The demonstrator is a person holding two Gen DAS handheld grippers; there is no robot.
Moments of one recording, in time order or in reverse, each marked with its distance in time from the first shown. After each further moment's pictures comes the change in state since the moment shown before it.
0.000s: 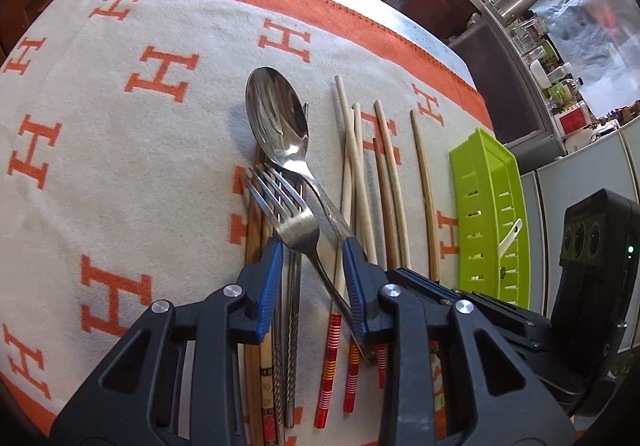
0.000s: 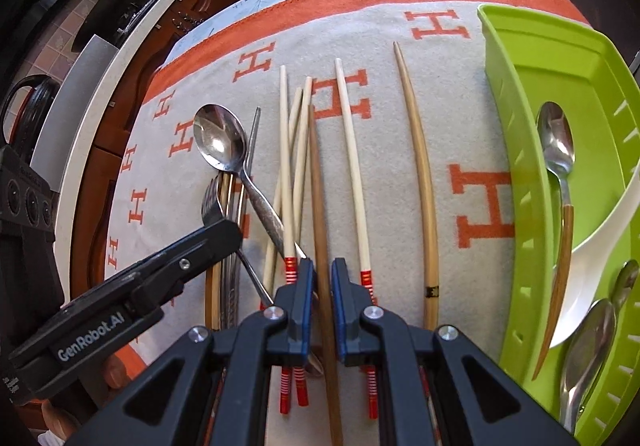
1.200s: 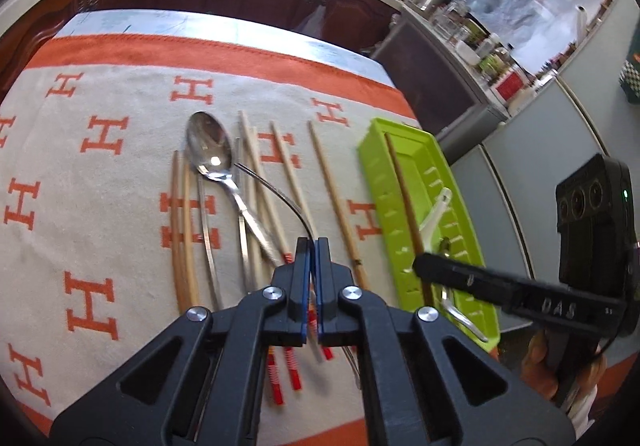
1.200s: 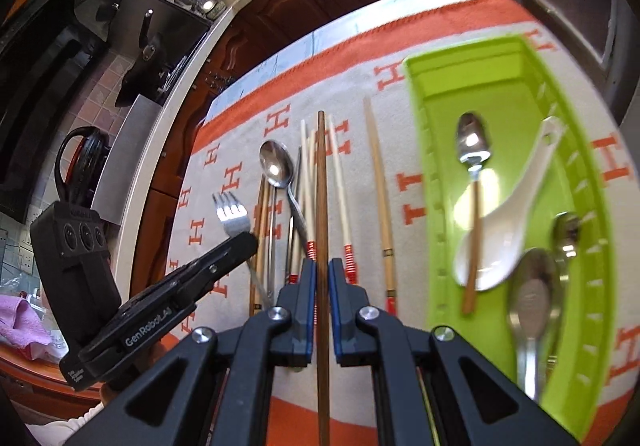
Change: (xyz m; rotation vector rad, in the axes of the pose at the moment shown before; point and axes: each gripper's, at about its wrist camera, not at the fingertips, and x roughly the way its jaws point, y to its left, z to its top) left arm -0.051 -0.057 -0.030 0.251 -0.116 -0.141; right arm -0.103 -0.049 -0.032 0.084 -0.184 0.135
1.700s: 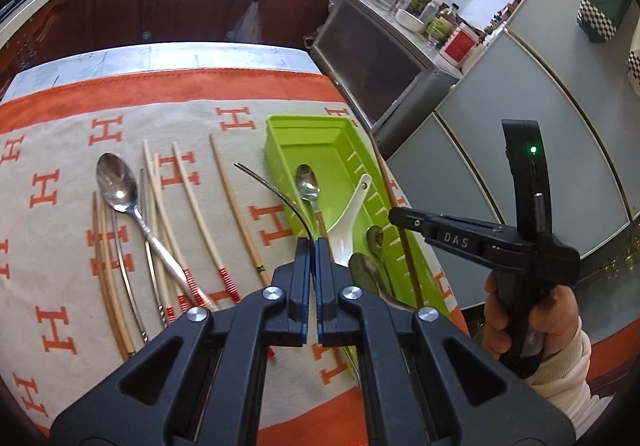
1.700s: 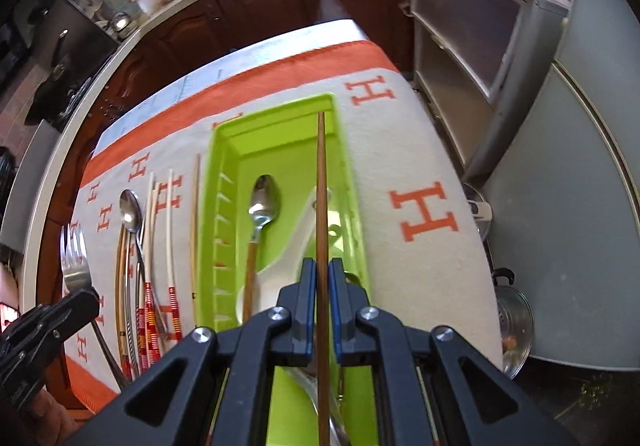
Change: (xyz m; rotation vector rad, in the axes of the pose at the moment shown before) left arm -0.005 -0.098 0.005 0.177 0.048 -0.063; right arm -0.027 -0.077 0.023 0.037 -0.063 -0.367
